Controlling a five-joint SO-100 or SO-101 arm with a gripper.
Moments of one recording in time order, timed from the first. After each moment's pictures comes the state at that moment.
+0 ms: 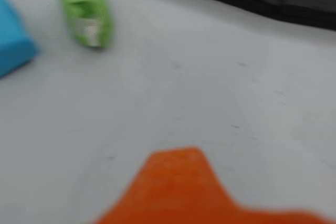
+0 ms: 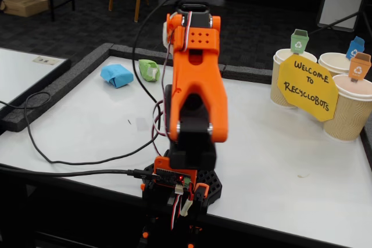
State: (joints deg) arm -20.2 183.5 150.6 78.8 -11.2
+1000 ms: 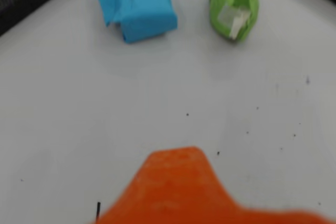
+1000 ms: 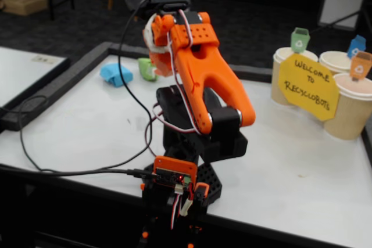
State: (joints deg) arm -38.2 177.0 150.4 75.4 -11.2
